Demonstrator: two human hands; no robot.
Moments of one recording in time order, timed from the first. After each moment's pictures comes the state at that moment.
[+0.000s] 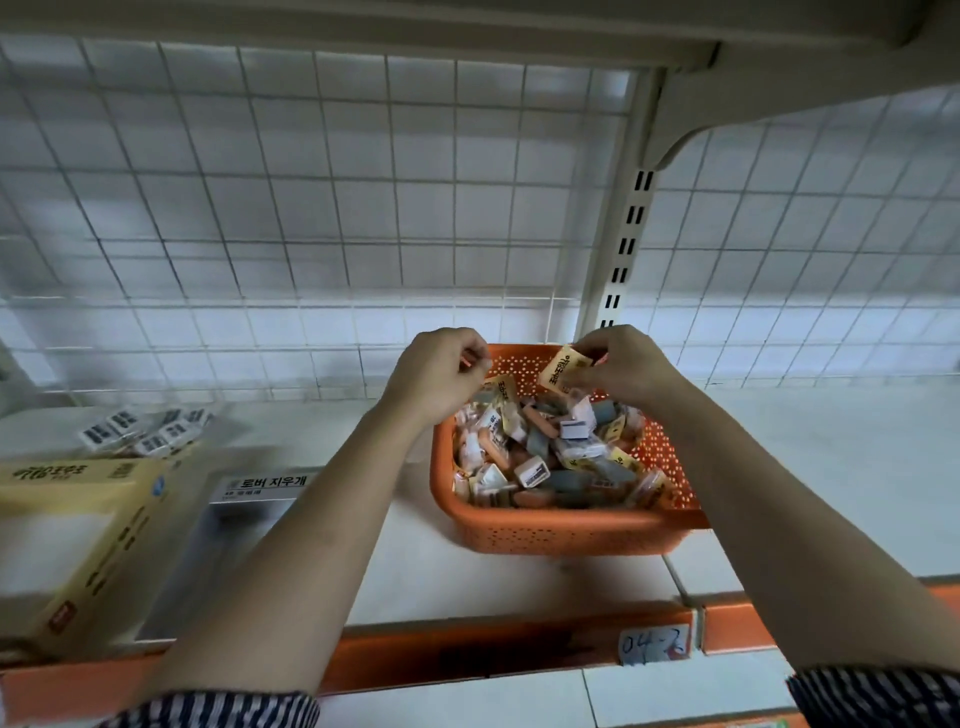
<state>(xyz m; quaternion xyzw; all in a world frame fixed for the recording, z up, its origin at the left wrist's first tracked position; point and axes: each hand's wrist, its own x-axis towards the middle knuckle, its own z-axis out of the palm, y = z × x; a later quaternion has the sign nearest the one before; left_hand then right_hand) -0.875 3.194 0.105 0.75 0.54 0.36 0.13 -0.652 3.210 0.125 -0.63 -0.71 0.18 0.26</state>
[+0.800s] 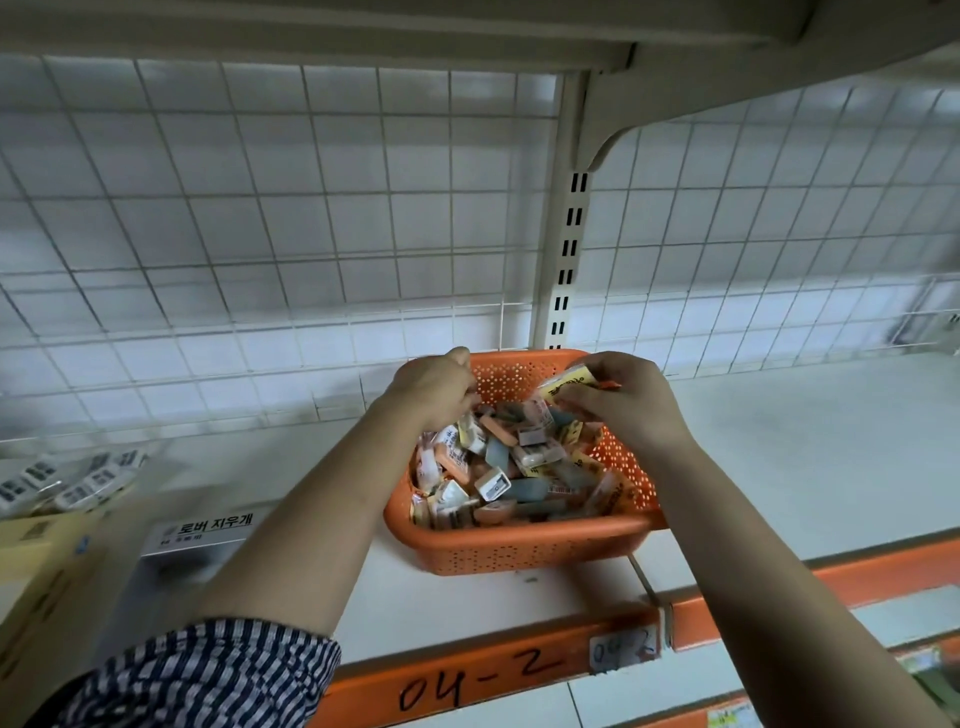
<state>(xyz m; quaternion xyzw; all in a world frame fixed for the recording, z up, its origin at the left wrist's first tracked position) -0.839 3.257 0.082 0.85 0.52 0.07 -0.02 -0.621 3.165 0.098 -0.60 -0.56 0.29 0.49</state>
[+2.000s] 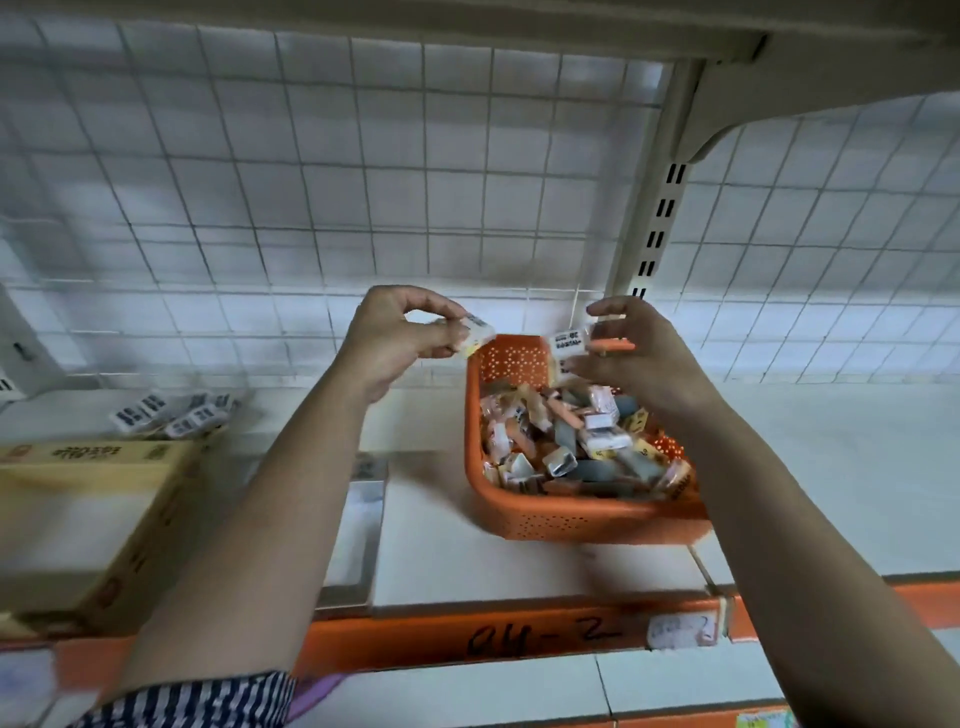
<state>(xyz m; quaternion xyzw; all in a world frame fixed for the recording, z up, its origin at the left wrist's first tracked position) -0.926 3.177 0.138 0.59 0.48 0.53 0.38 -0.678 3.162 0.135 -0.50 -0.61 0.40 0.48</state>
